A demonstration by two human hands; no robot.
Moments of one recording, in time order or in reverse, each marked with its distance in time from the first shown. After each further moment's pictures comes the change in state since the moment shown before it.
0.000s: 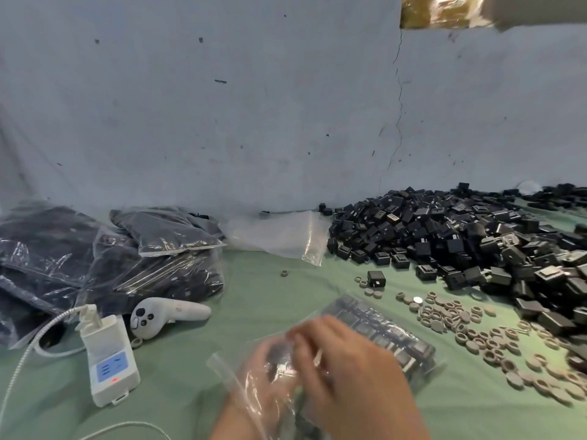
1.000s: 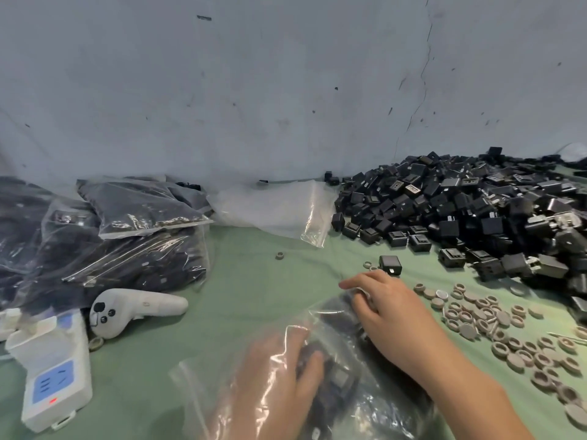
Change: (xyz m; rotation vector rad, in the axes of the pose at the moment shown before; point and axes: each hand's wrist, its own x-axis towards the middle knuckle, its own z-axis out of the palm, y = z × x) left_hand 0.057 0.077 -0.001 0.322 0.012 0.092; right_hand 0.083 0.141 0.015 -0.032 -0.139 0.251
